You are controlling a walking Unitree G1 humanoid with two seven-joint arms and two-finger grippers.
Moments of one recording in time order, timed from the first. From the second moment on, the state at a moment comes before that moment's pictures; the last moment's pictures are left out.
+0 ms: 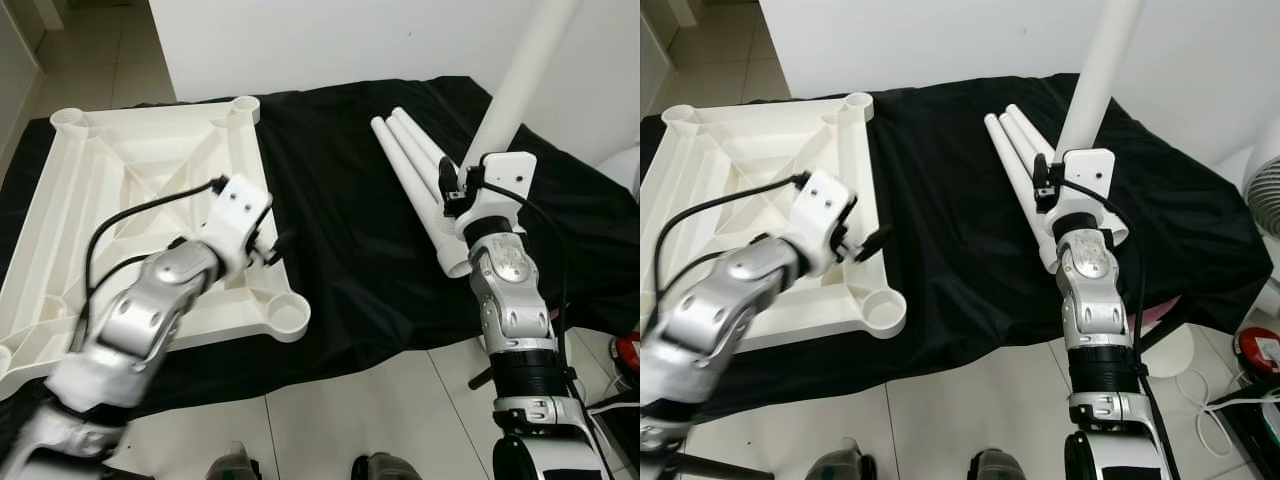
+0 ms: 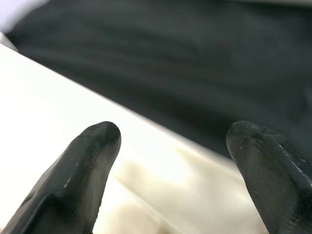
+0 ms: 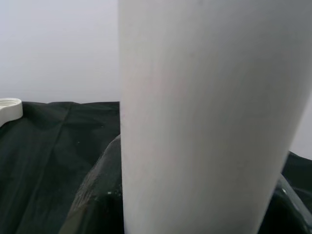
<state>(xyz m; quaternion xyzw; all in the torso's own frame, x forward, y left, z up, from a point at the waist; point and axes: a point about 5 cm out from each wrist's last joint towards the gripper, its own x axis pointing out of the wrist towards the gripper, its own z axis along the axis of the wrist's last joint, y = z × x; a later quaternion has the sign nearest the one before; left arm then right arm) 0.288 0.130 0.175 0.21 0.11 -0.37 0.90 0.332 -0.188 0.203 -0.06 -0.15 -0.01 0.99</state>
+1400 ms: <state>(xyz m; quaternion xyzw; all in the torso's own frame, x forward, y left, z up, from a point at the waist) 0.270 0.135 0.152 0.33 0.15 -0.40 0.84 0.329 -0.193 0.206 -0.08 -0.14 -0.02 0.99</state>
